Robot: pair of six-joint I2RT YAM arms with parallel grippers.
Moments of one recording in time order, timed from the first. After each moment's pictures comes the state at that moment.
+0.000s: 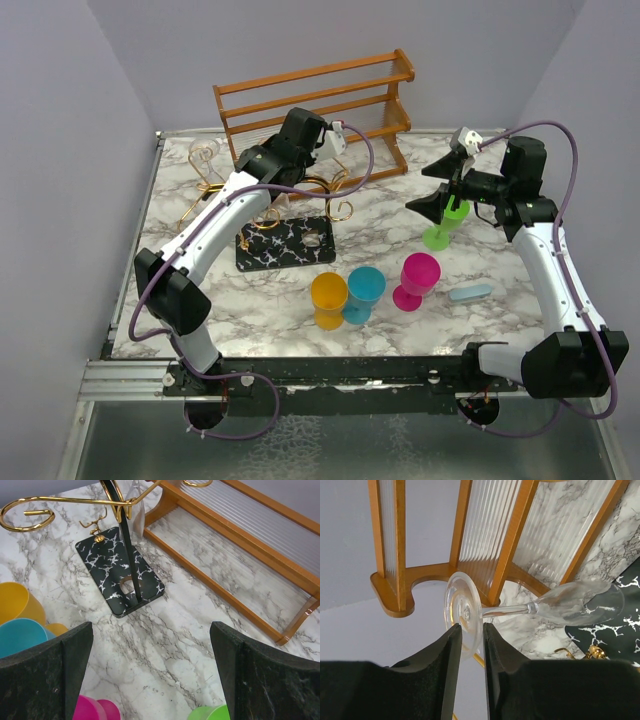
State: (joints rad) left arm -0.61 1.71 1.80 -0.77 -0.52 0.77; right arm 0.00 1.24 1.17 -0.33 -1.06 -0.40
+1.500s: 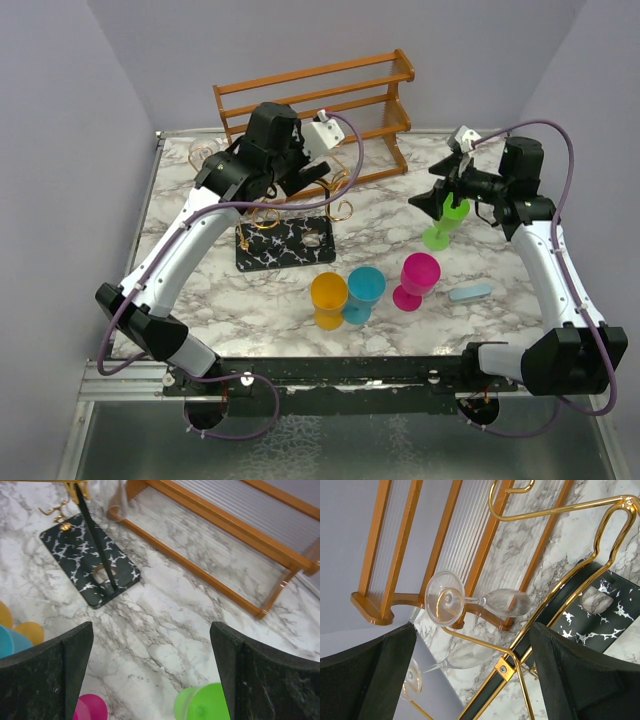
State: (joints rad) left arm -0.61 1.53 1.81 -0.83 -0.21 0.61; right arm 0.00 1.25 1.16 -0.34 -0.97 -0.41
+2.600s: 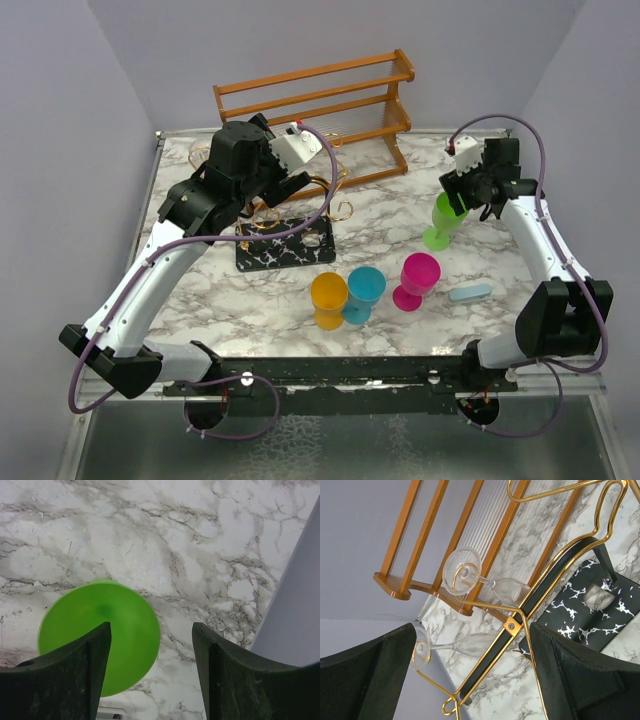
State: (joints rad) left arm -0.60 1.29 1.63 -0.75 -0.20 0.61; right arm 0.00 1.46 1.26 -0.58 -0.09 -0.51
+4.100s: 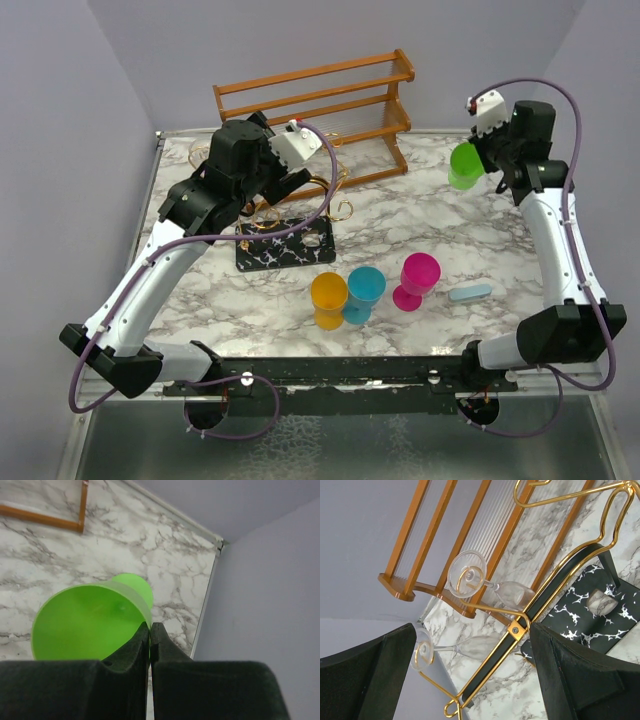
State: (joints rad) left arm -0.60 1.30 1.63 -0.74 -0.21 0.61; right arm 0.00 1.41 1.49 -0.59 -0.02 -0.56
